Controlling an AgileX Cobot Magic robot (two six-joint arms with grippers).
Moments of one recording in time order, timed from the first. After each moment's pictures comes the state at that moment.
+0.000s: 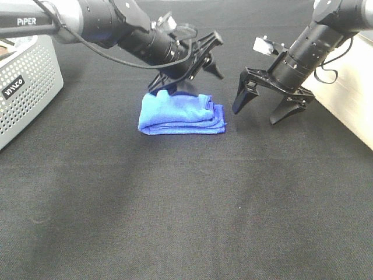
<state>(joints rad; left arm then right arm) -0.47 2.37 -1.94 -0.80 0.60 -0.10 0.12 2.30 -1.76 0.53 1.04 -0.26</state>
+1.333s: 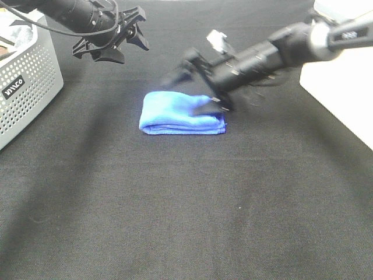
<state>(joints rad) -0.22 2.30 -1.95 -0.63 0.66 0.04 0.23 2.45 -1.78 1.22 0.93 -0.51</state>
